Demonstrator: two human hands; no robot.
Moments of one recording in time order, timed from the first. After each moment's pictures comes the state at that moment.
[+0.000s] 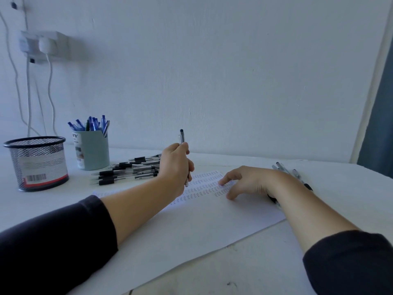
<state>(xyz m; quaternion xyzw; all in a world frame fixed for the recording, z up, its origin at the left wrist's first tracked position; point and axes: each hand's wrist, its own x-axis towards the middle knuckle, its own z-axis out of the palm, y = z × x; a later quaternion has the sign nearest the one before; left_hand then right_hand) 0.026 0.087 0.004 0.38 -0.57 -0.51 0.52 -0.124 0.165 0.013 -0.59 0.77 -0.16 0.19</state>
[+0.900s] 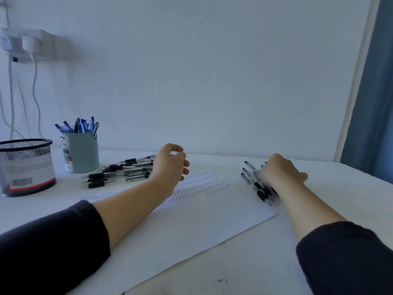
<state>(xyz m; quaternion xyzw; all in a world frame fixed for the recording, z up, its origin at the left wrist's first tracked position) 0.026 0.080 0.002 0.37 -0.63 -0.48 0.50 -0.170 0.173 0.009 -0.27 0.93 -0.24 -0.04</state>
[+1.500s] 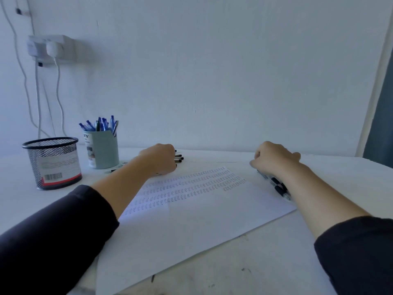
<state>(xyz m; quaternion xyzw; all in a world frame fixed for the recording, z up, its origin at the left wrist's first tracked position) 0.072 0.018 0.017 0.51 -0.85 0.02 0.10 -0.146 0.152 0.018 -0.43 0.88 -0.20 -0.08</state>
